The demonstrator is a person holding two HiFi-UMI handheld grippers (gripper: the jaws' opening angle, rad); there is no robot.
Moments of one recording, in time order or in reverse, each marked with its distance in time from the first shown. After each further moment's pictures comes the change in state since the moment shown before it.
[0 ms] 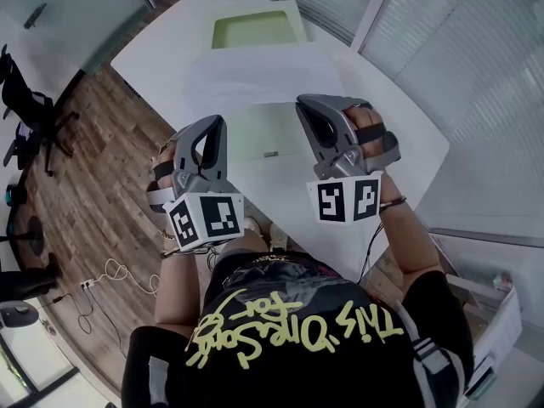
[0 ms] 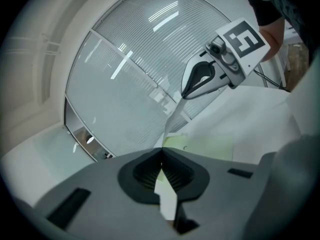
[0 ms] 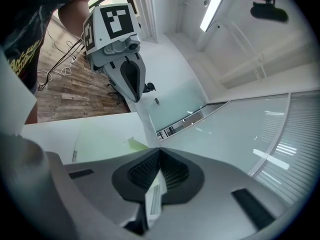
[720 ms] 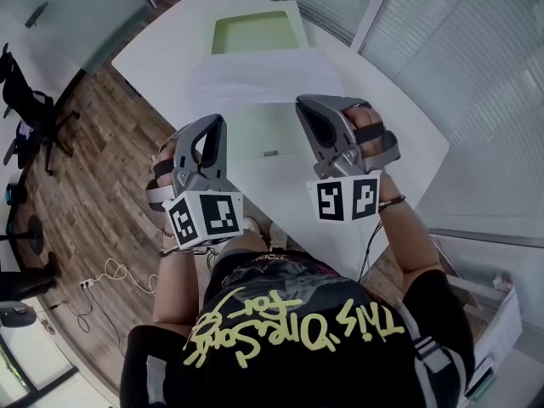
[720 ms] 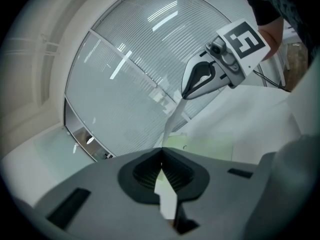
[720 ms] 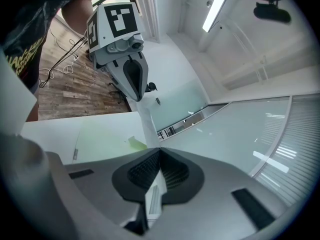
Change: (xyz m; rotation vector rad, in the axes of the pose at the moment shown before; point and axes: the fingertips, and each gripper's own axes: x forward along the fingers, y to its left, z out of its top) left arm 0.000 -0.002 -0.001 0.006 0.001 -0.009; right arm -0.001 0.004 -0.001 -0.024 0.001 0.004
